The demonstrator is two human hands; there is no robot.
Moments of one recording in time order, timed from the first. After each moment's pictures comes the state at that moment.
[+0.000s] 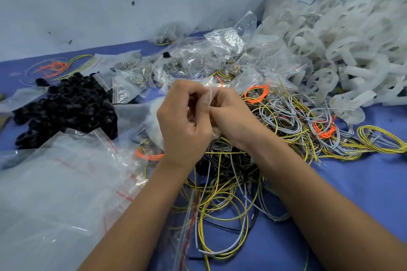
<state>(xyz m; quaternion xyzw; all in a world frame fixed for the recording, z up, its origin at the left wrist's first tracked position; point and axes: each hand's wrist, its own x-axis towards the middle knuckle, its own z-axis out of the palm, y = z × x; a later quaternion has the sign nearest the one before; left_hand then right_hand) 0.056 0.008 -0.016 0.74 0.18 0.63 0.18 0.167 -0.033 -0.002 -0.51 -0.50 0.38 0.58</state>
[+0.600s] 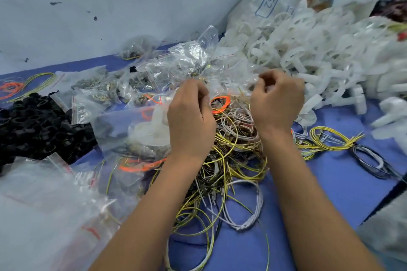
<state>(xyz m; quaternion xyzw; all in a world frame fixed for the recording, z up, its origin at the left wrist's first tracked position) 0.135 -0.013 -0.001 0.78 0.26 0.54 0.20 0.279 -0.085 0.008 -0.81 -0.25 -0.23 0.47</state>
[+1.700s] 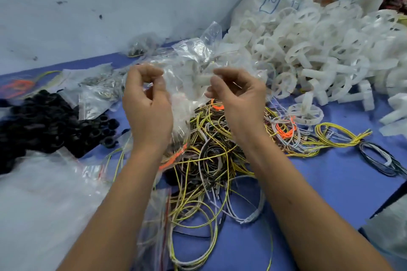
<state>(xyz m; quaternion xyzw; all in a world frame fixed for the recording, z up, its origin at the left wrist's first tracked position) 0.094 0.014 0.021 0.65 0.28 0.61 0.35 0.226 -0.063 0.007 -0.47 -0.35 0.14 0.79</state>
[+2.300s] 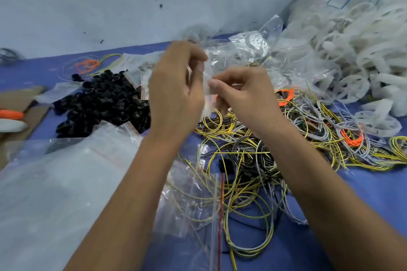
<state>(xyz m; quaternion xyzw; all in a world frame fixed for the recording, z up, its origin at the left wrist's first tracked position) 0.014 0.041 0.042 0.78 0.25 0.56 0.10 0.153 -0.020 0.028 -0.56 -0.54 0.19 0.60</state>
